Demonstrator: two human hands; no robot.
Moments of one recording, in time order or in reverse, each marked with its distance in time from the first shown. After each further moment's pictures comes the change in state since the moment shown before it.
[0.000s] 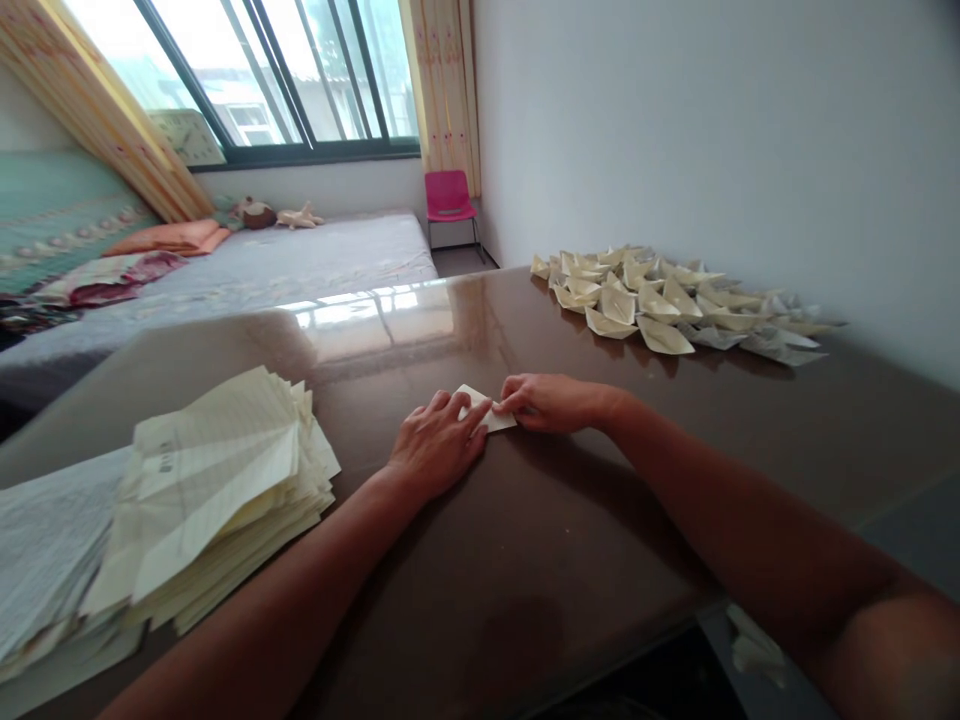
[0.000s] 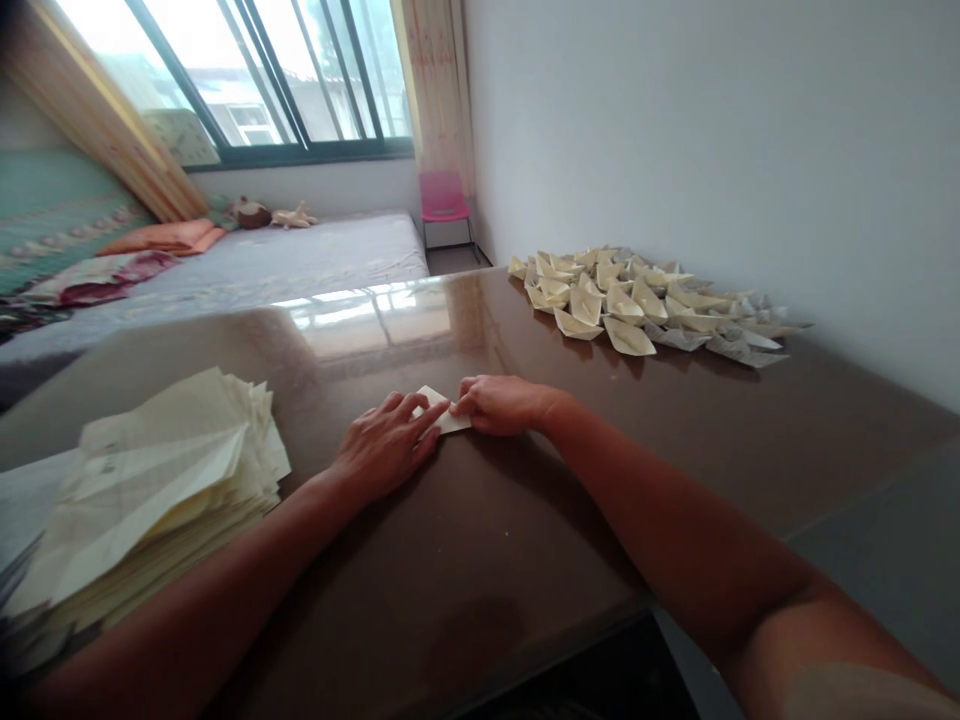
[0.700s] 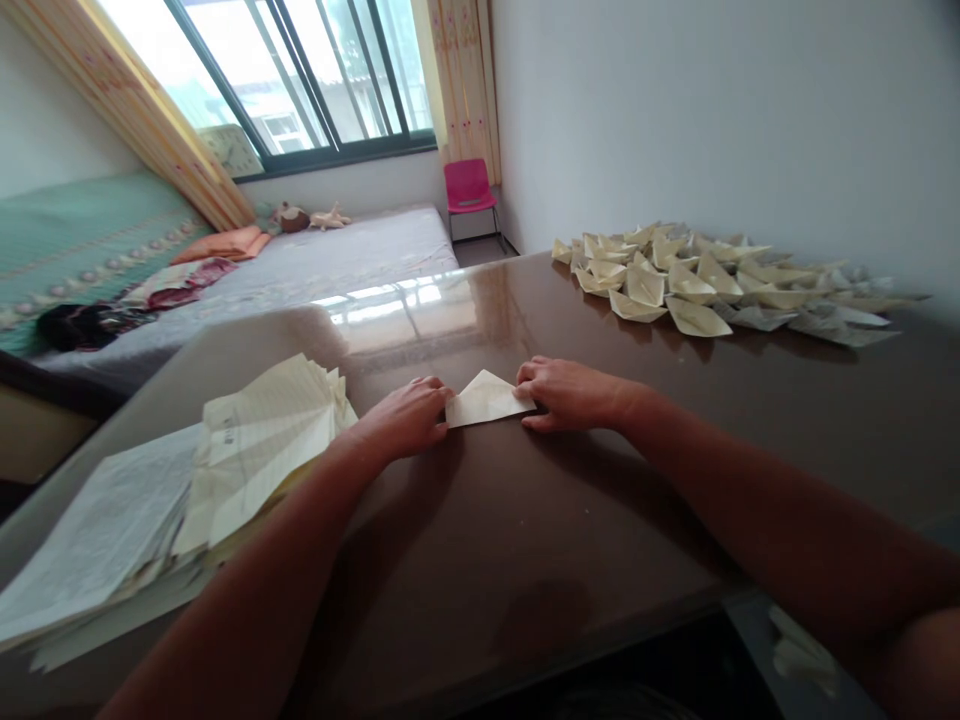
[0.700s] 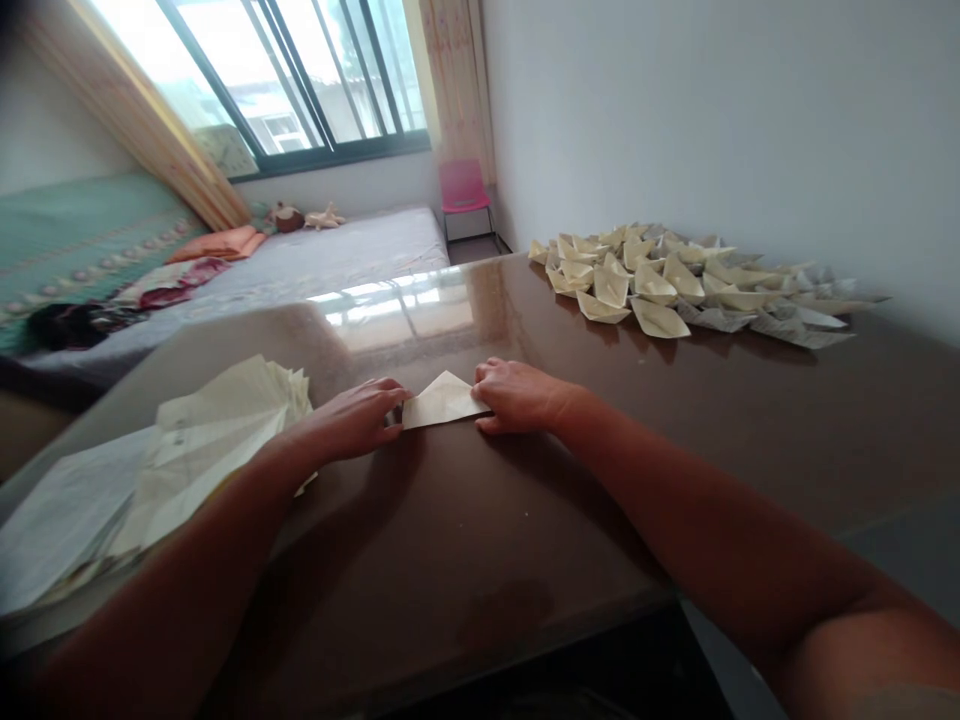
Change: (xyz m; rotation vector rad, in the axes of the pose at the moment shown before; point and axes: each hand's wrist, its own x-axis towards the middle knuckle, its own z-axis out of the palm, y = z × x) left_hand -0.008 -0.057 -0.040 -0.059 -0.339 0.015; right_hand -0.001 -0.017 0.004 -0.166 0.086 -0.037
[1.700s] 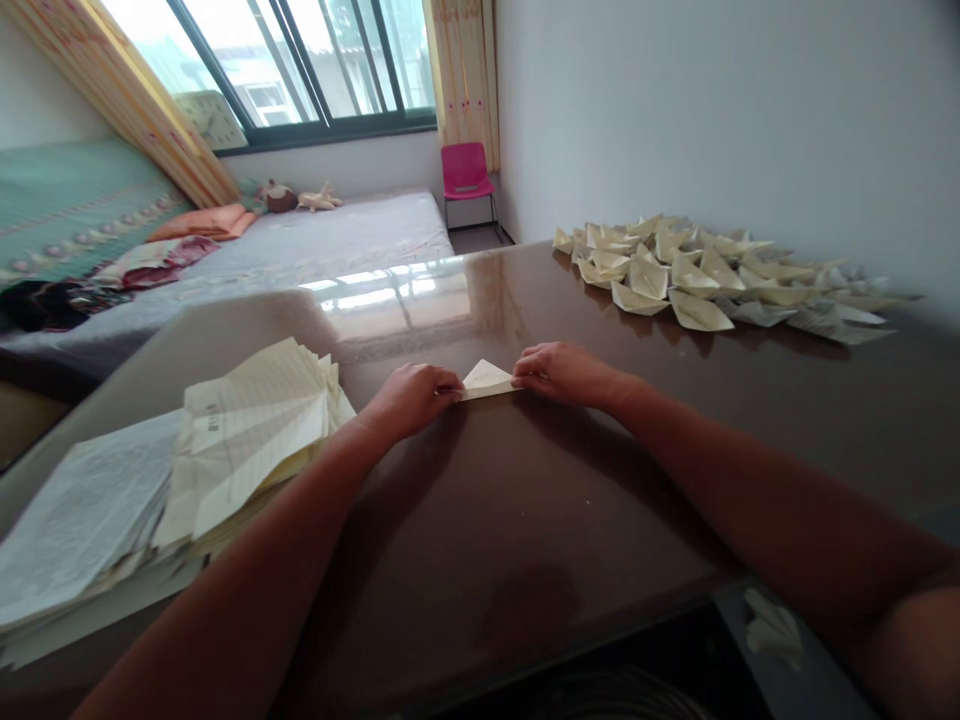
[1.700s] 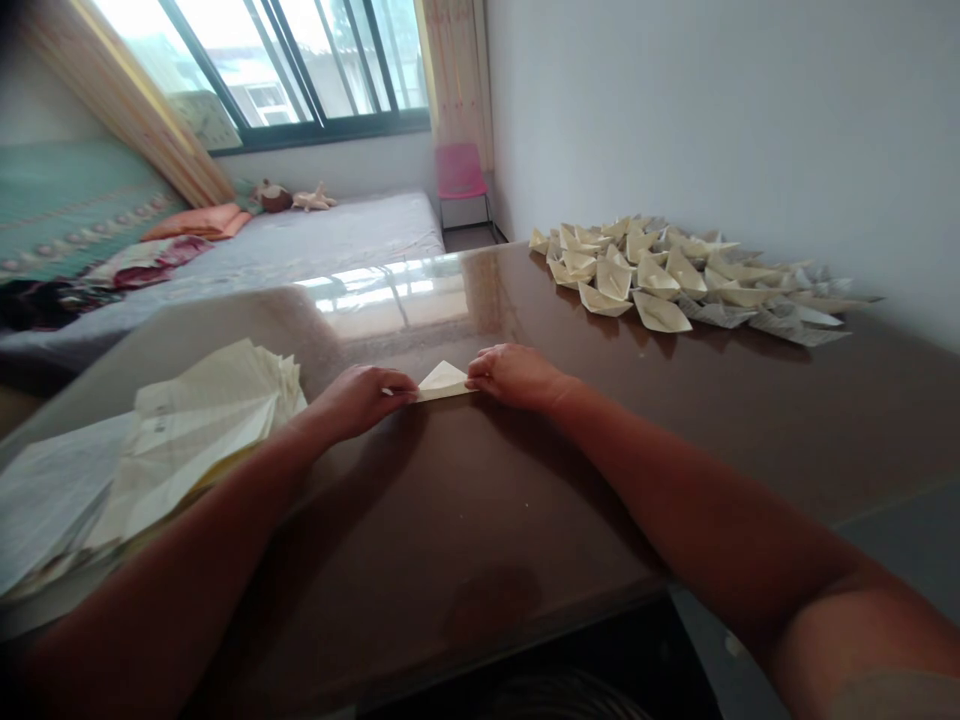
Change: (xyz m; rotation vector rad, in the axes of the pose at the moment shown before) left_hand 0.013 0.002 0.013 -0.243 0.174 -0.038; right_hand 0.009 0.005 0.003 0.074 0.013 0.221
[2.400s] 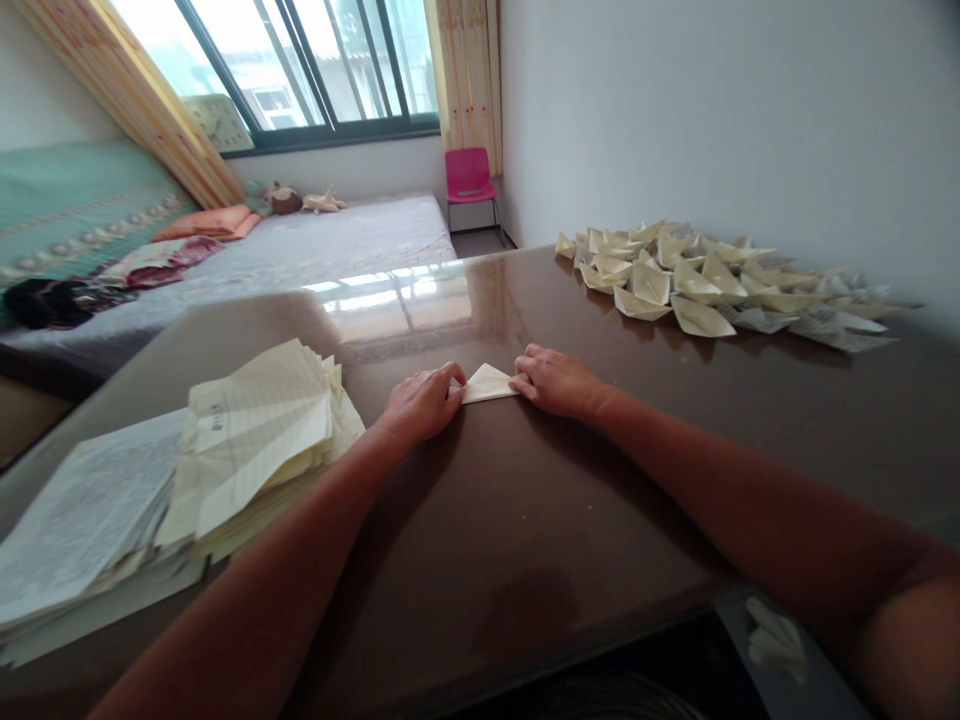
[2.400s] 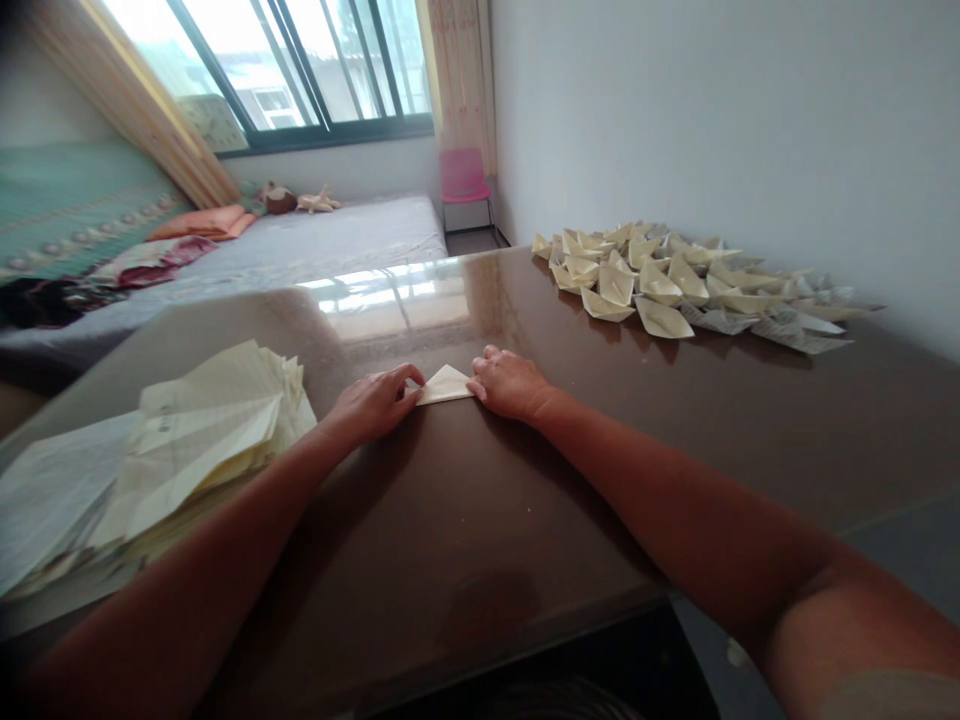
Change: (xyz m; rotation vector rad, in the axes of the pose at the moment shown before) left_hand 0.006 0.000 0.022 0.065 0.019 -0.267; right_hand 0.010 -0.010 0.018 -0.077 -0.018 0.238
